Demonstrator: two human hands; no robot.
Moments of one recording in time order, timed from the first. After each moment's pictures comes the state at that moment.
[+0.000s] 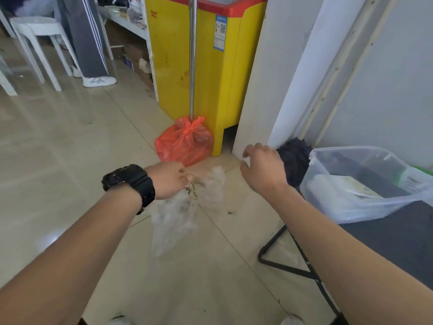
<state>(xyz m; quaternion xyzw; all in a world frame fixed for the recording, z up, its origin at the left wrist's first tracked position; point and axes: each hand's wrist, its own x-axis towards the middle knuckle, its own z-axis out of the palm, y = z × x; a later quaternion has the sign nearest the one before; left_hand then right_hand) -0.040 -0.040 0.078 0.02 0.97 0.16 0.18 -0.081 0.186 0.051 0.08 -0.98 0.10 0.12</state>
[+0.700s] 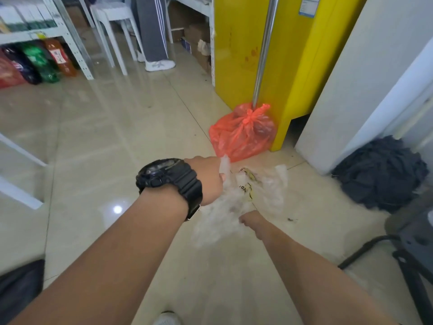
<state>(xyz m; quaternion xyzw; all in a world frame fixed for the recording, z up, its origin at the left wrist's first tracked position) -0.048 -0.102 0.070 -0.04 0.98 0.03 0.19 -0.141 0.037 -0.224 -0.18 -0.80 0.43 -0.39</state>
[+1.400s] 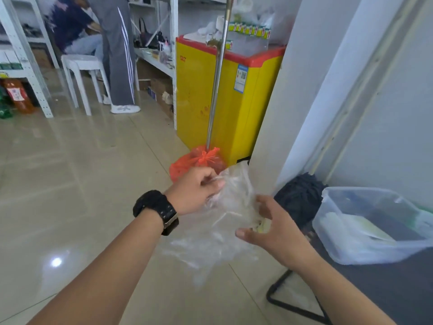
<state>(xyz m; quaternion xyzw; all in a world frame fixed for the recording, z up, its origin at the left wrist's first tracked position) -0.032 -0.049 0.097 0.12 0.86 0.49 -0.01 0.019 0.165 0.090 0.07 -0.88 0.46 -0.08</state>
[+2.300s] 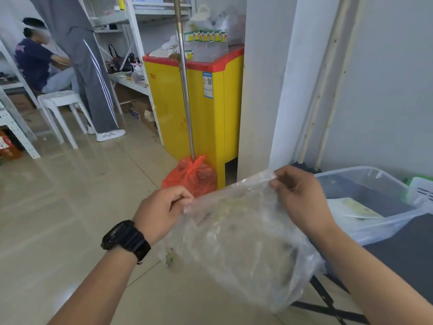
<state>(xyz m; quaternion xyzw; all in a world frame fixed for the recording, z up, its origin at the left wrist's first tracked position) -0.035 -0.046 0.085 0.13 0.94 0.29 -0.14 -0.030 0.244 0.101 0.02 -0.86 0.47 0.20</state>
